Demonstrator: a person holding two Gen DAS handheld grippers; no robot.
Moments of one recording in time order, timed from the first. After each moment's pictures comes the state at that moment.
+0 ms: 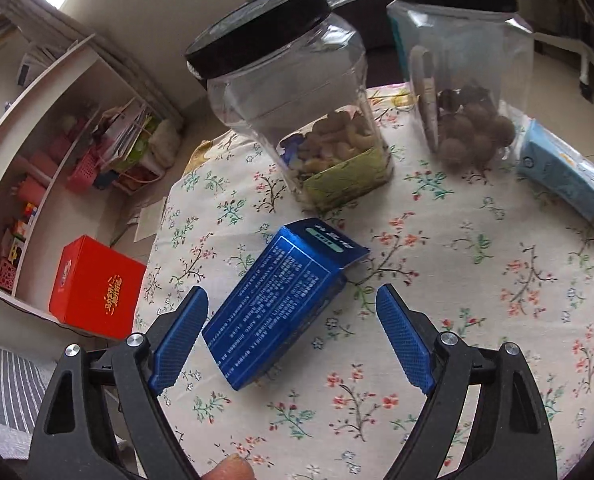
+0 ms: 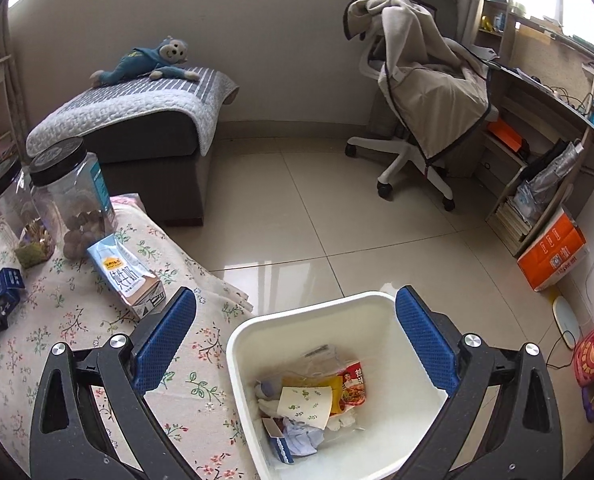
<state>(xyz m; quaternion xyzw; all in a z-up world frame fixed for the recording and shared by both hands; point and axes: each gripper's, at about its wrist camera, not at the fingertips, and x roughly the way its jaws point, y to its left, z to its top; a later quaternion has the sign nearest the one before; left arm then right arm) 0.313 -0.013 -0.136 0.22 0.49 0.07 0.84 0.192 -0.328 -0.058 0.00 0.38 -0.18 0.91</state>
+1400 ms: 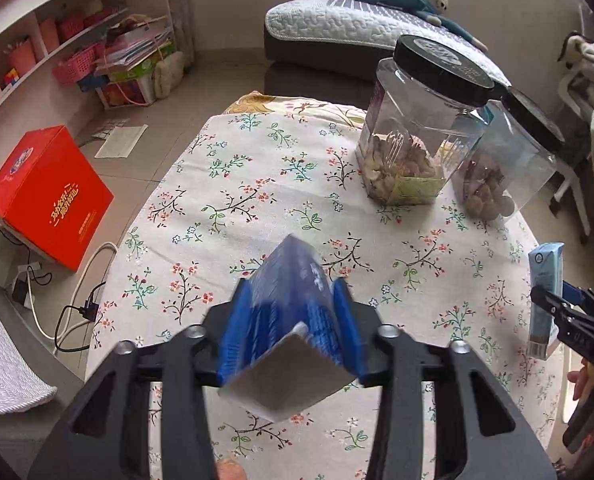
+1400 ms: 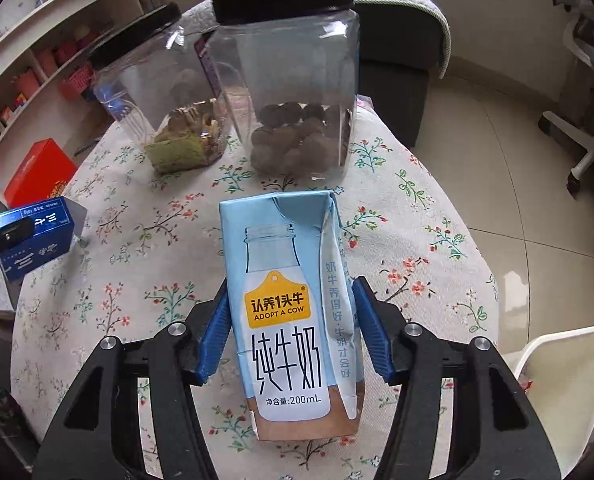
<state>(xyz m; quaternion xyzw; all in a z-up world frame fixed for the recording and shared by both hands) 0.258 0.115 -0.089 -0.03 0.49 0.04 0.87 0.247 -0.165 -0.108 0.01 0.49 0.11 0.87</state>
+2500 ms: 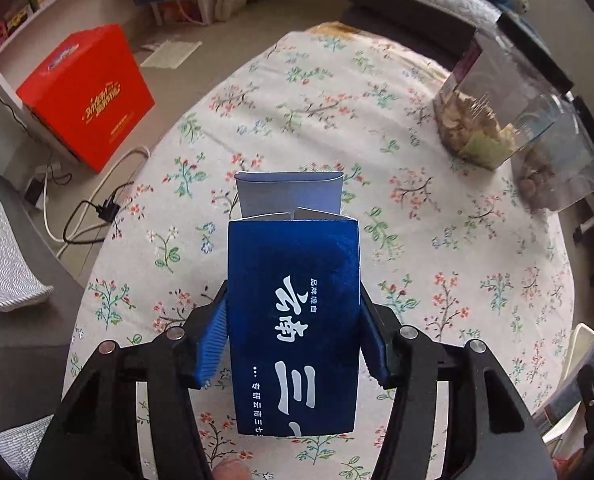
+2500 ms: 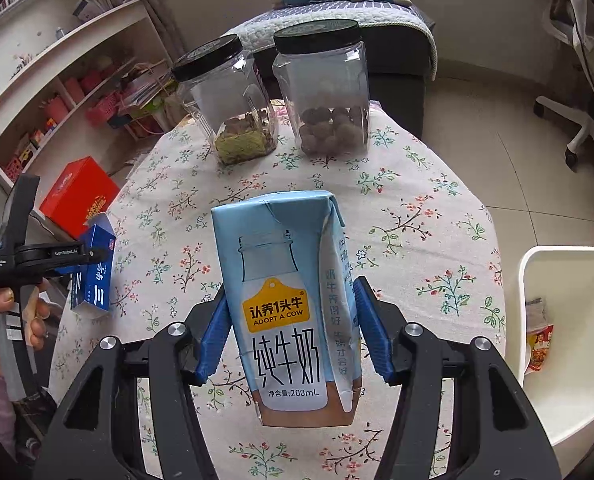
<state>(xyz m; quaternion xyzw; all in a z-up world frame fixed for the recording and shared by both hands) 0.224 0.149 -0.118 -0.11 0.55 0.12 0.82 0.184 -0.177 -0.086 0.08 0.45 0.12 0.88</state>
